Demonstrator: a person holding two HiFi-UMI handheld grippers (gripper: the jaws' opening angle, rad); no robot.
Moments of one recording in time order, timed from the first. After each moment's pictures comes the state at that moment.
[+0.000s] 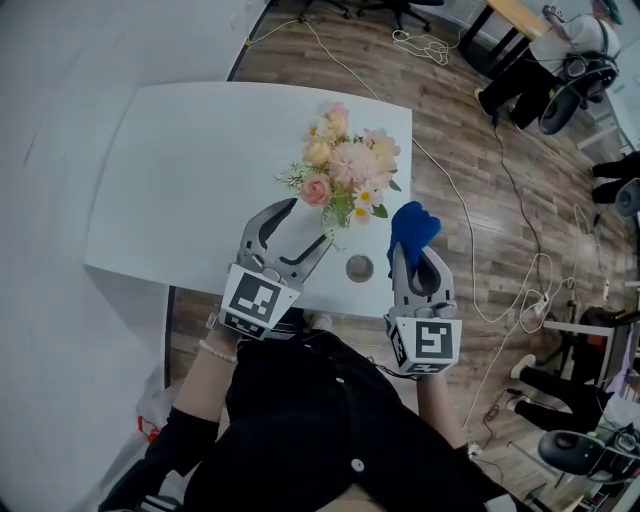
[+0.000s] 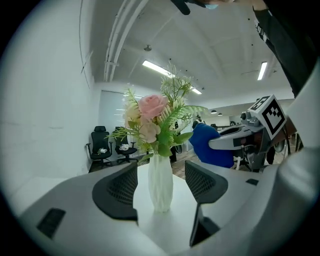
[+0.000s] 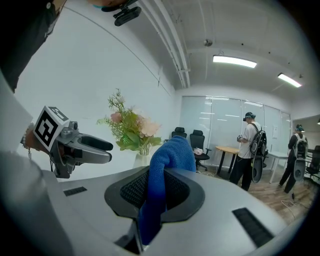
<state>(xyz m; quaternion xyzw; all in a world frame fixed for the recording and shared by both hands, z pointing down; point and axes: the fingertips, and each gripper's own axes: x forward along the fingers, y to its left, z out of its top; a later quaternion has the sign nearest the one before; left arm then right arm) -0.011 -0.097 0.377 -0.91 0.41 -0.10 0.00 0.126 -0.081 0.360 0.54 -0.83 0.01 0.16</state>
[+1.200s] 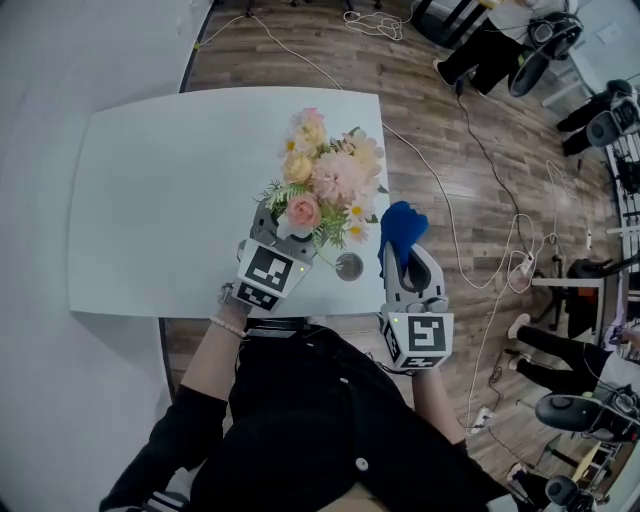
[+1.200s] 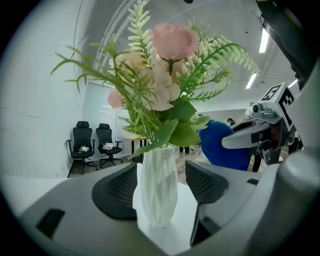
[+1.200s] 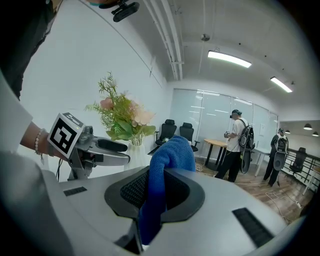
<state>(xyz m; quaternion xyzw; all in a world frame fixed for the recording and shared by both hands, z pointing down) 0.032 -0.157 0.415 -0.94 0.32 -0.09 -0.01 0.134 -0.089 0.385 0.60 -0.78 0.04 0.20</state>
